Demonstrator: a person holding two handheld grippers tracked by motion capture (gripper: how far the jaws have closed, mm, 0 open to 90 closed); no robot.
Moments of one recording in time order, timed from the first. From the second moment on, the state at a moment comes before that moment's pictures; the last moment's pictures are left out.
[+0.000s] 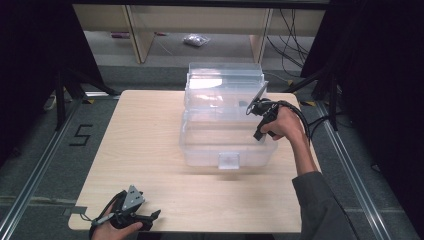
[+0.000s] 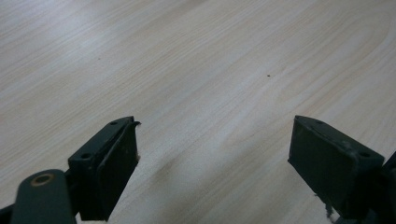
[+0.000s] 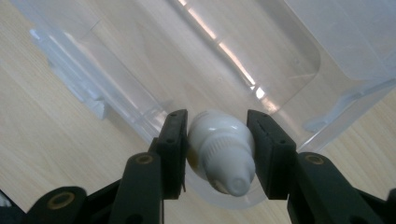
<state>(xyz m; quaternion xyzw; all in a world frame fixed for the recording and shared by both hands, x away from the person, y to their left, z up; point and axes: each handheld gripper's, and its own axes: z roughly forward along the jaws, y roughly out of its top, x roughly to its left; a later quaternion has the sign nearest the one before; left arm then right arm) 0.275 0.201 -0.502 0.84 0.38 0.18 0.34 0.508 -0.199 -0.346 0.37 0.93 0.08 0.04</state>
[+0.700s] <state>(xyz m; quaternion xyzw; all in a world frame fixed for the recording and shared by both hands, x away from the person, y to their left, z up) 0.275 0.201 -0.503 0.84 0.38 0.18 0.34 0.524 -0.203 -0.383 0.40 0.91 0.06 0.03</state>
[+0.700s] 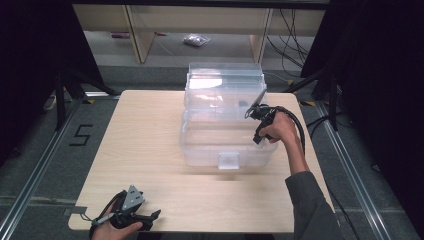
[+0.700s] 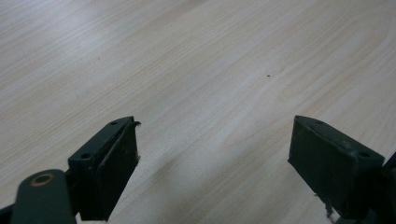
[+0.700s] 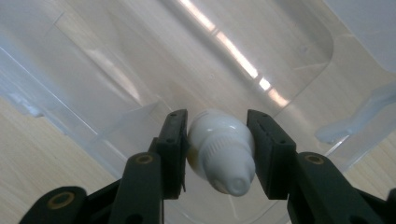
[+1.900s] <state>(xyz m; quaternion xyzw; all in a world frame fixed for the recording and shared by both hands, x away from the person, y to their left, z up) 0.276 0.201 -0.503 0.84 0.38 0.18 0.34 0.532 -0.203 -0.417 0.41 0.91 0.05 0.02</state>
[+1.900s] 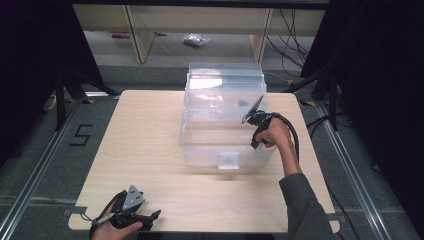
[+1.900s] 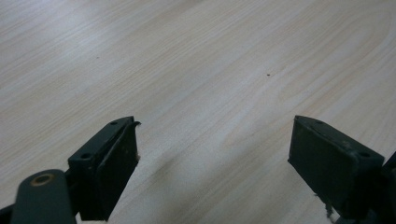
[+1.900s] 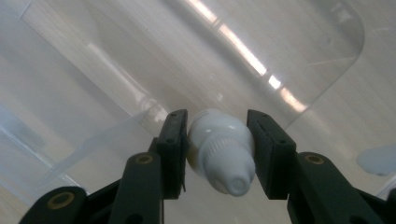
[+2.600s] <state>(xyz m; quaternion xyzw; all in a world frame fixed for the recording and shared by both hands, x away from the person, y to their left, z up) 0.276 0.201 -0.503 0.84 0.38 0.18 0.34 0.533 -0.201 -0.427 0.41 0.91 0.05 0.01</state>
